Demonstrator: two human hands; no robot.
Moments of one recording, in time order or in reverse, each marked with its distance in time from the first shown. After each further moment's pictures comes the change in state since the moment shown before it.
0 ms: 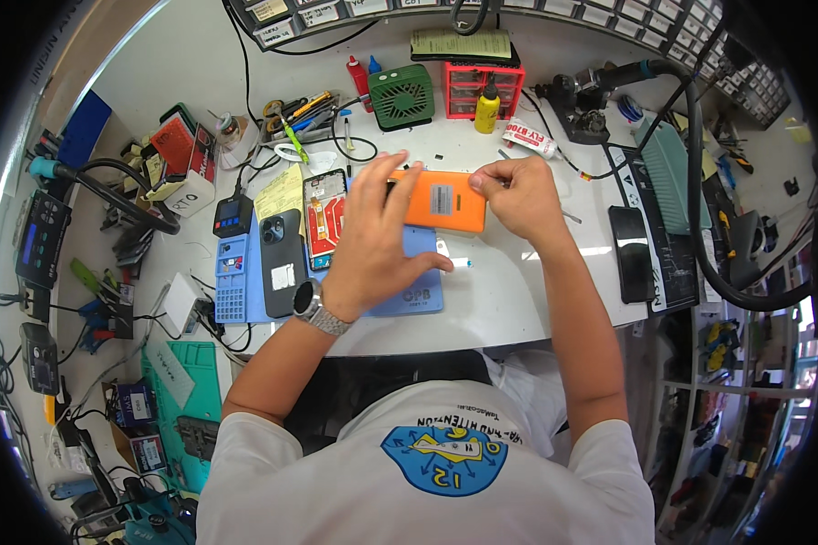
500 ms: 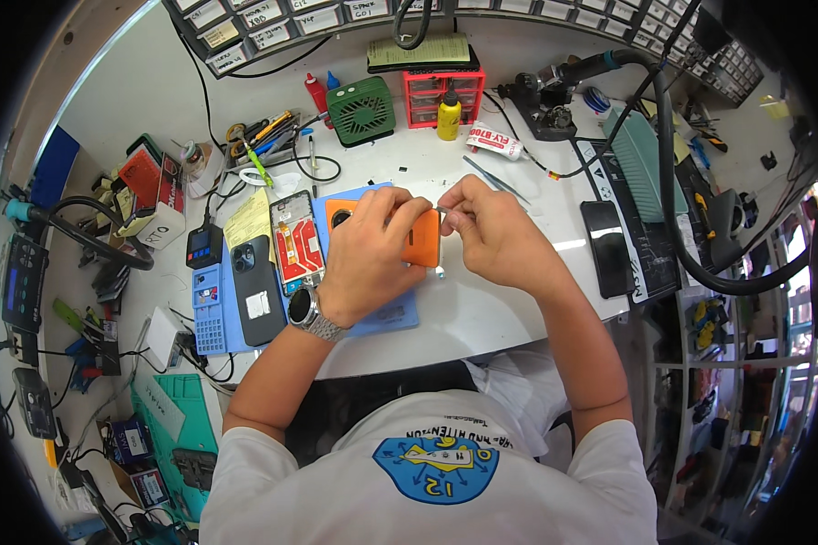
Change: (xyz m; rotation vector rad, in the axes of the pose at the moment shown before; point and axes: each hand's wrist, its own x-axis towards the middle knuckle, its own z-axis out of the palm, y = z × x) left_hand 0.024 0.006 0.018 -0.041 -0.093 0.092; right_hand -0.038 -0.024 -0.020 0.098 -0.183 -0.119
